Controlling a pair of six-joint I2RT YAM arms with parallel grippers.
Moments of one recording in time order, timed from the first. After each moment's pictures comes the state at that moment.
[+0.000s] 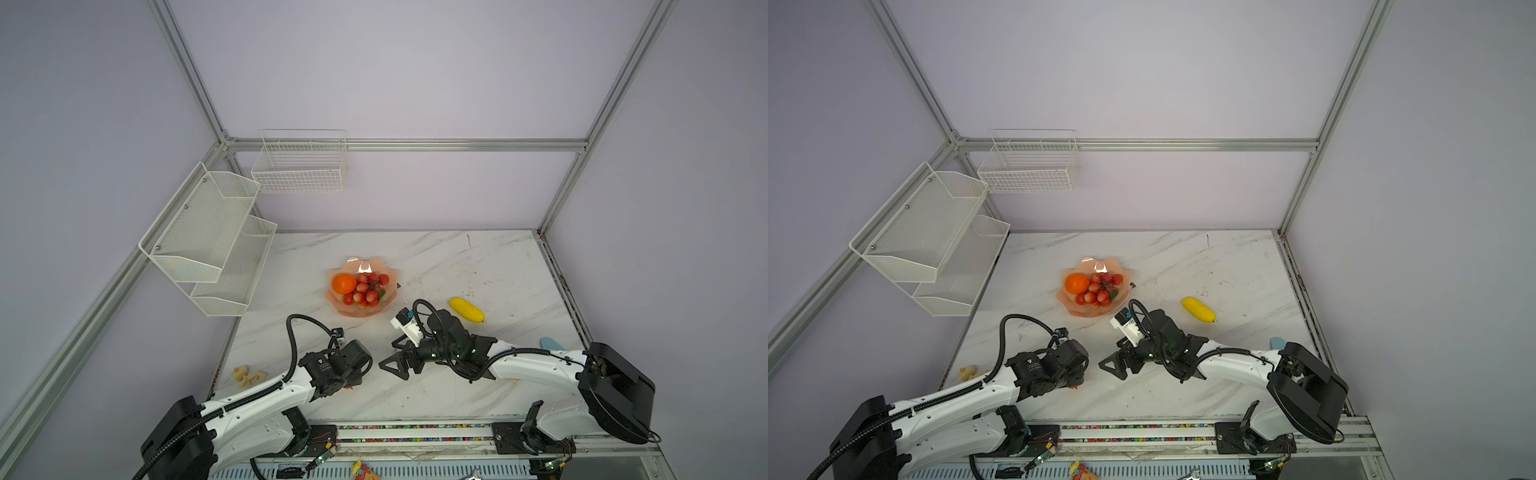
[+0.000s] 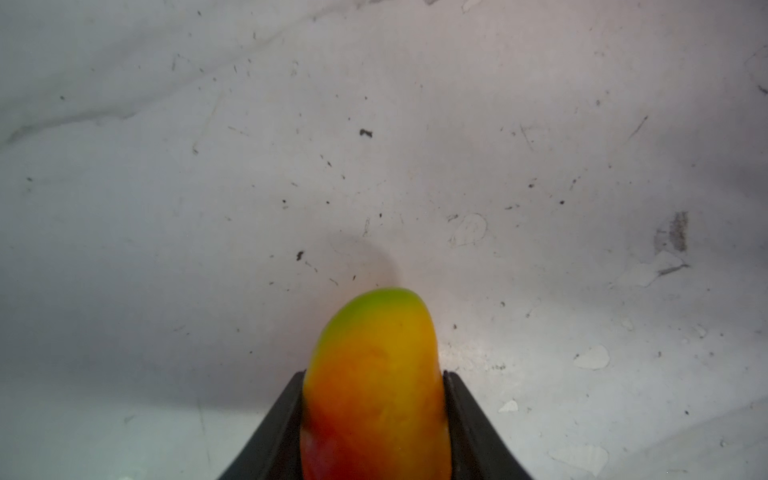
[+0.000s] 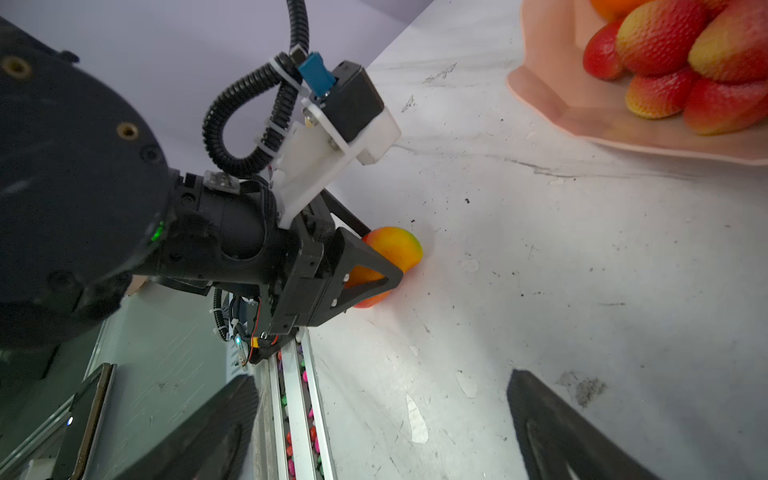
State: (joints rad) left arm -0.84 1.01 0.52 -0.73 -0.33 -0.94; right arm 0.94 1.42 0.70 0.24 -0.48 0.36
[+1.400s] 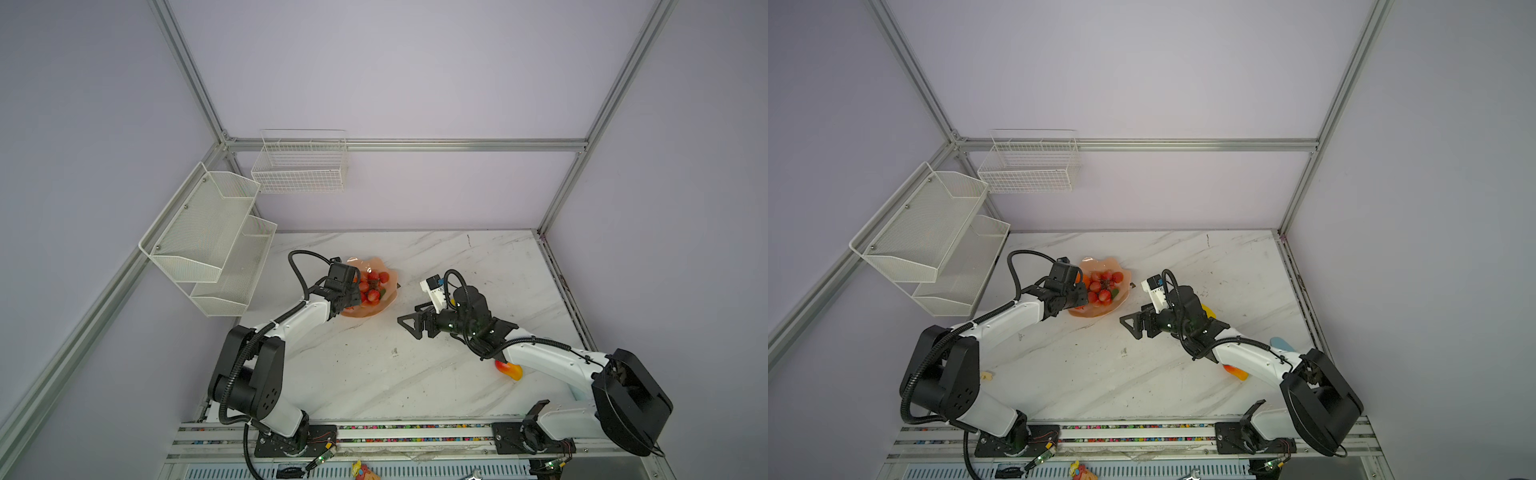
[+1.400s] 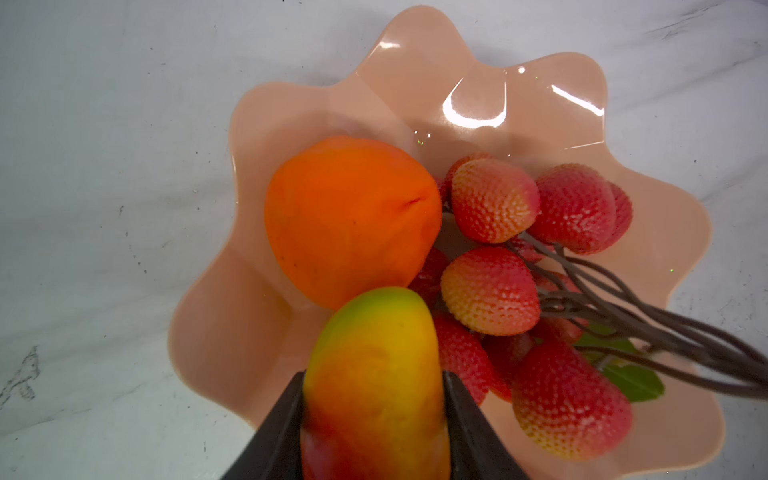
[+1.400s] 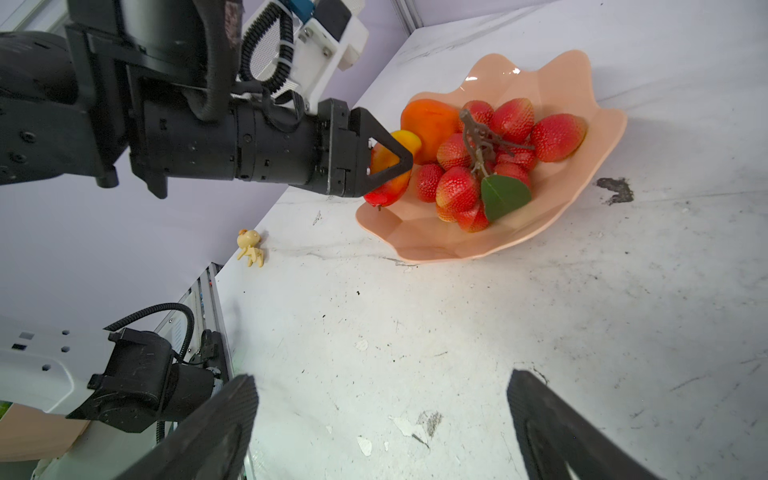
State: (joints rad) left arm -0.34 1.57 1.00 -0.35 -0.22 -0.50; right arm 0.72 1.35 0.71 0.24 -0.41 0.45
